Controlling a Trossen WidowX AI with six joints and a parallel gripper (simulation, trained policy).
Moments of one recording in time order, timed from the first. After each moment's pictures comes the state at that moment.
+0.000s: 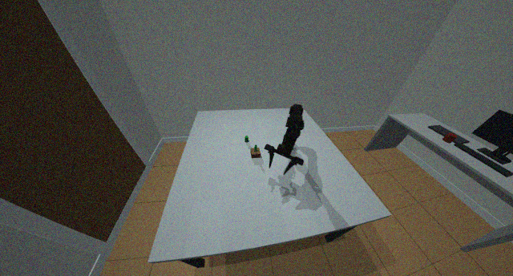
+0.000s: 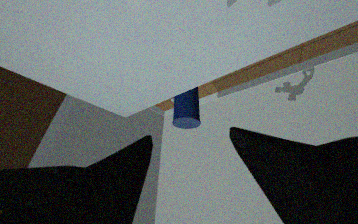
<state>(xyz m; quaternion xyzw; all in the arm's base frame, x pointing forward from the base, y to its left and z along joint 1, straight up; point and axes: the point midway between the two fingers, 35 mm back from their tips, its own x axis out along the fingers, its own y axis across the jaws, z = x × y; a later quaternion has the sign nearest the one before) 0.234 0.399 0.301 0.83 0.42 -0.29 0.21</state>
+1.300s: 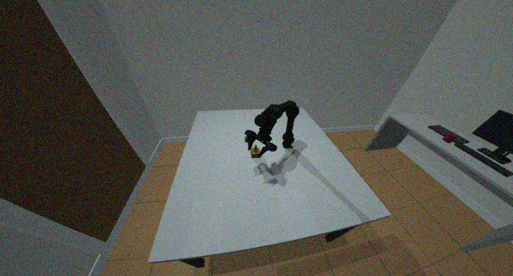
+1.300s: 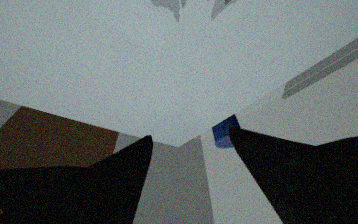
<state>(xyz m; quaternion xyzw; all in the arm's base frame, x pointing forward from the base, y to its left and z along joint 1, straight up) 0.322 0.272 0.288 0.84 0.30 -0.41 0.16</state>
